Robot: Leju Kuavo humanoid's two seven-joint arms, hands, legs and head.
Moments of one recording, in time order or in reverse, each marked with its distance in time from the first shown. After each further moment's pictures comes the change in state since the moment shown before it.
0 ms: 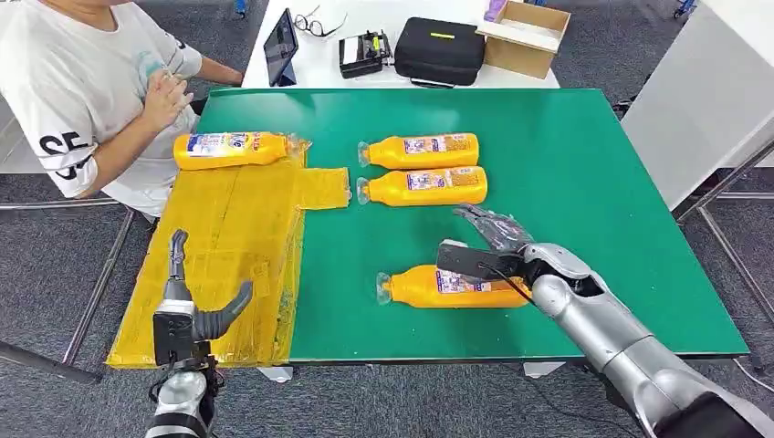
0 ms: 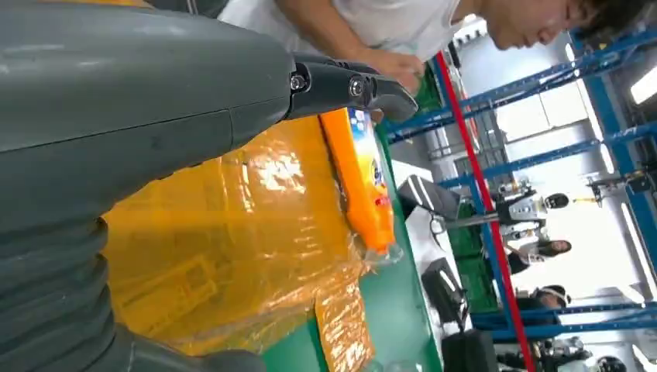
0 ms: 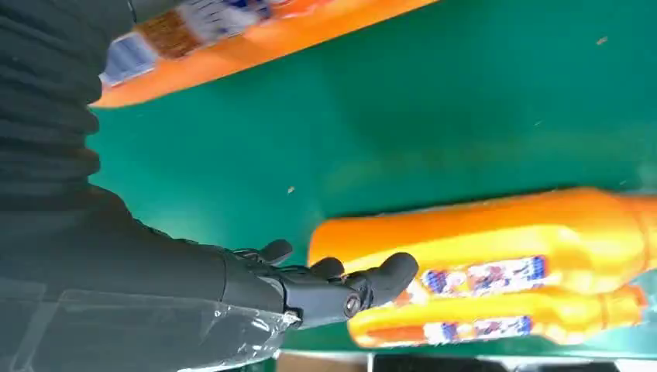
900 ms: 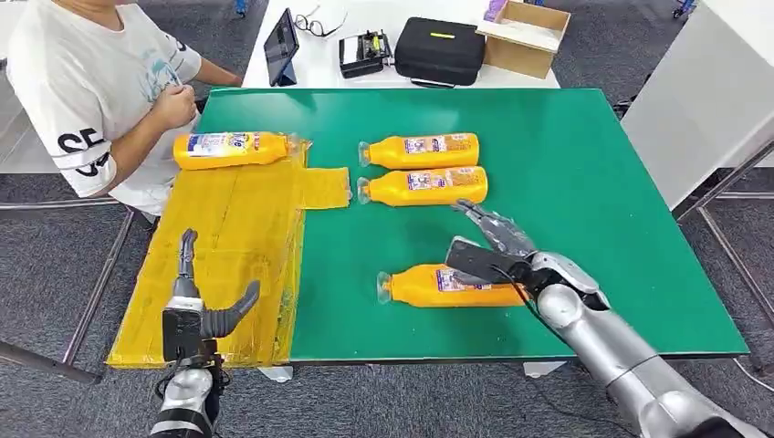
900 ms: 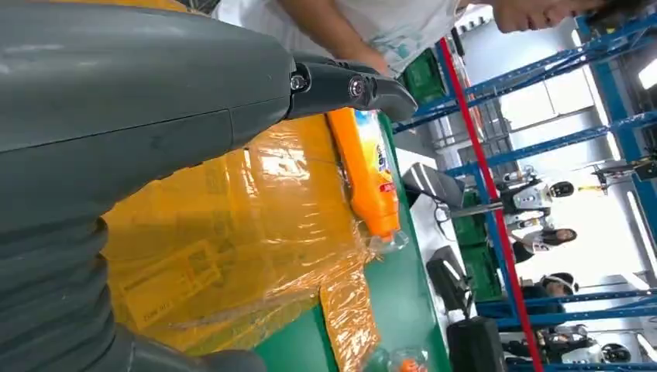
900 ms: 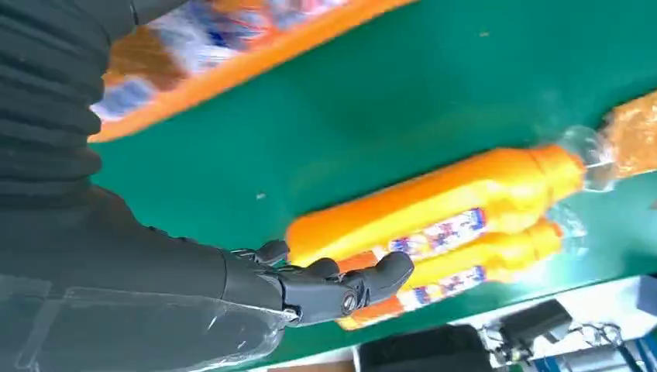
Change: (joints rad) left arm -0.021 0.000 -0.006 0.048 0.000 0.002 -0.011; right arm 0.123 -0.022 -0.126 -0.147 -0.147 -0.040 -0.070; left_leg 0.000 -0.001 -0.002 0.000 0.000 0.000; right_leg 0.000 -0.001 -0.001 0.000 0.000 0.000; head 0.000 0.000
